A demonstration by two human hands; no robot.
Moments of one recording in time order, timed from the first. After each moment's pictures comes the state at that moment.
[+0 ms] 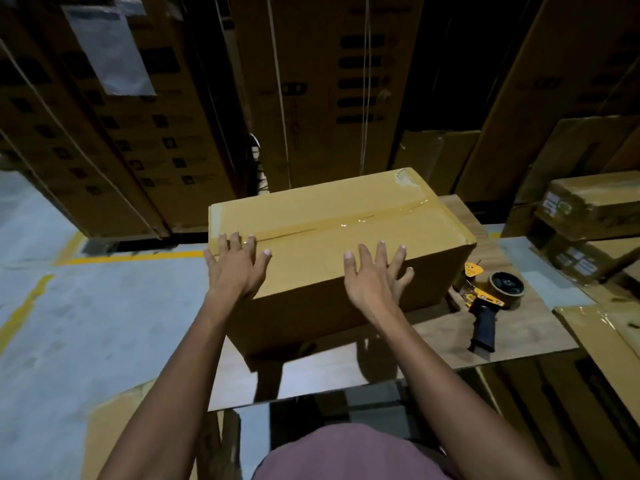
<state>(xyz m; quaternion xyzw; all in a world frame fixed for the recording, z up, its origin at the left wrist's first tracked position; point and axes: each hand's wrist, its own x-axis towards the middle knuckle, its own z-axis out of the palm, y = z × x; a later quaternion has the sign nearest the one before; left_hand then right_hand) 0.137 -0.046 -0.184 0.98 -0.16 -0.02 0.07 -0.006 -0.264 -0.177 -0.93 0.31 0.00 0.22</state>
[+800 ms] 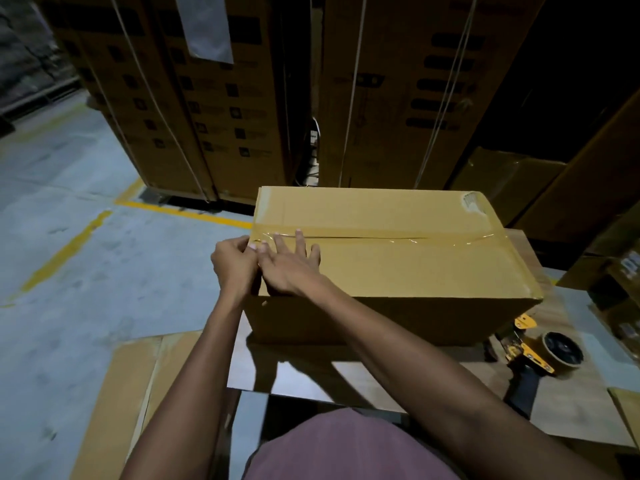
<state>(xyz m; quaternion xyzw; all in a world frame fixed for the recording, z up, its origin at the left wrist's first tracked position) 0.125 -0.013 -0.183 0.85 0.13 0.11 0.50 0.117 -0.122 -0.166 -0.96 -0.05 0.19 0.20</state>
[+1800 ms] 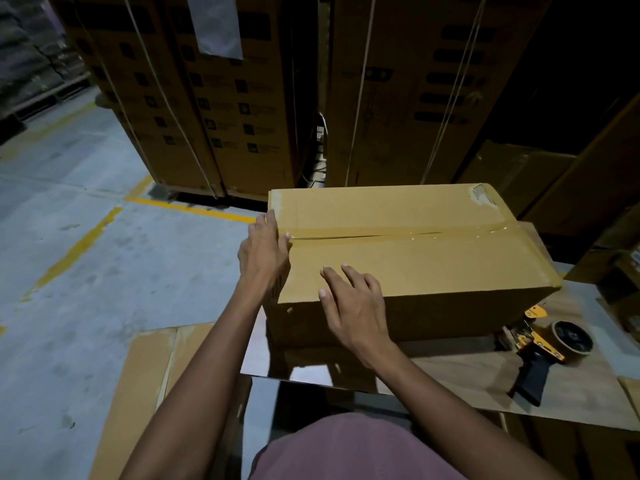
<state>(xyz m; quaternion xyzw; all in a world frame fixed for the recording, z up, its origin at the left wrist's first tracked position) 0.123 -0.015 -0.172 0.98 -0.01 0.08 0.21 -0.003 -0.180 -0.205 -0.97 -0.05 -0.14 0.18</state>
